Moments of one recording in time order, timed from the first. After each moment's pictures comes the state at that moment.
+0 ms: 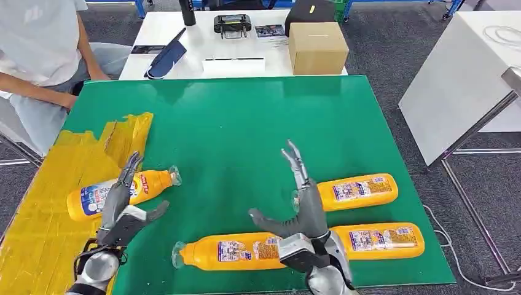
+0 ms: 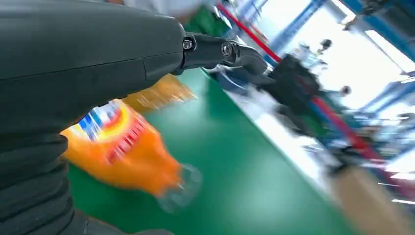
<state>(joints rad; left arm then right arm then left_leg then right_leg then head) -0.05 0.08 -0.12 -1.39 -0.37 0.24 -0.58 -0.01 0.06 0.48 -1.61 0.56 -0.29 -0.40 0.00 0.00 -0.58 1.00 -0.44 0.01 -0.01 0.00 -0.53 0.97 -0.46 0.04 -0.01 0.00</state>
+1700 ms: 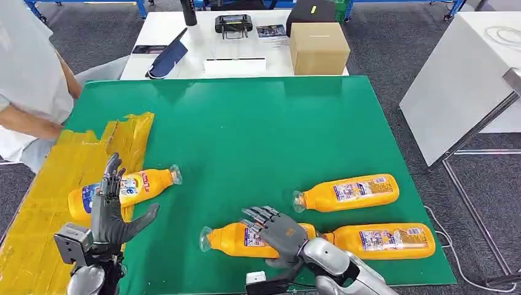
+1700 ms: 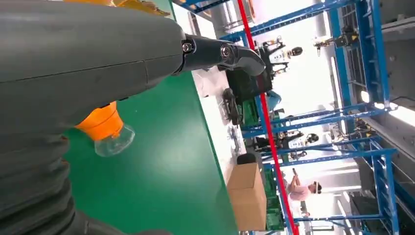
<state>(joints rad) 0.04 -0.07 0.02 -1.54 -0.10 -0.02 -0.67 -0.24 -0.25 0.90 -1.32 0.93 -0.07 -0.08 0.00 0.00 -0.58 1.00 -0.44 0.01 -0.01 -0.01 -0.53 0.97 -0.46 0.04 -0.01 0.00</state>
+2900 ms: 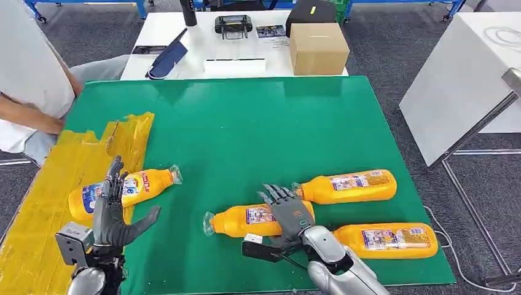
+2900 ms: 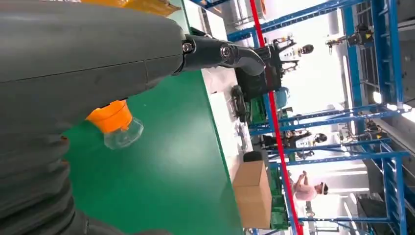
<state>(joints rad) 0.06 -0.09 0.04 -1.55 -0.10 -0.04 -0.63 -0.24 -0.12 0.71 -1.20 0.97 -0.04 0.12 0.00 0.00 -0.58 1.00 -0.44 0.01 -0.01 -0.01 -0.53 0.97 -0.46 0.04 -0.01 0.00</state>
